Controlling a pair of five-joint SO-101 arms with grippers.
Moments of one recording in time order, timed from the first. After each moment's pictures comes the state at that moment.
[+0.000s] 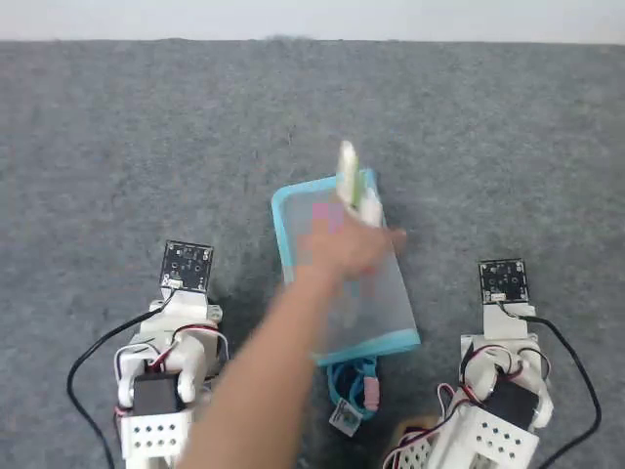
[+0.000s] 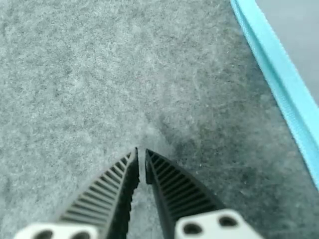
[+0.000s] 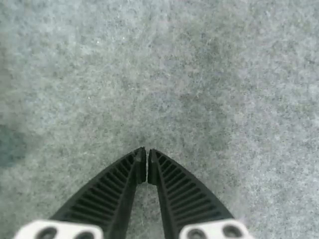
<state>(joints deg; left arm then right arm) -11.3 -102.6 97.0 71.0 -5.4 23.3 -103.0 95.4 74.6 27.3</state>
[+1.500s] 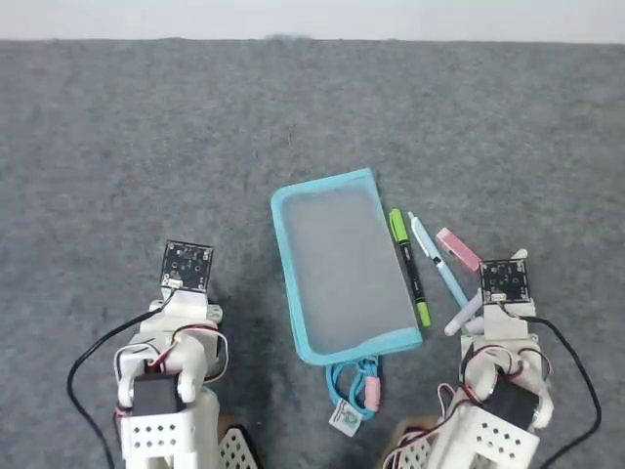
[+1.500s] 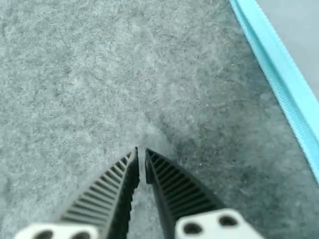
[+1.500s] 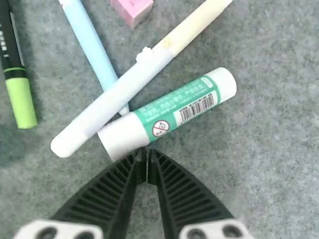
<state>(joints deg) -11.2 -102.6 97.0 71.0 -5.4 23.4 -103.0 95.4 74.6 27.4</state>
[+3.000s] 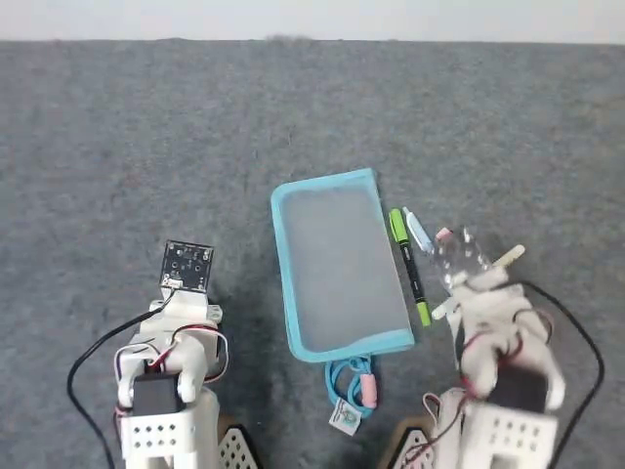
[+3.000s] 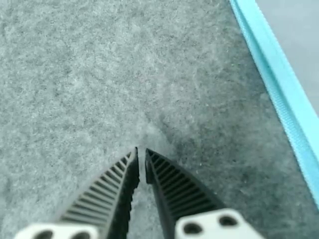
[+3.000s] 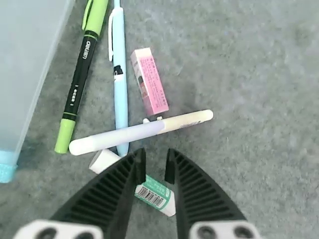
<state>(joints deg) -11.2 -102.6 97.0 71.0 -5.4 9.0 -78.7 69.0 68.3 41.1</state>
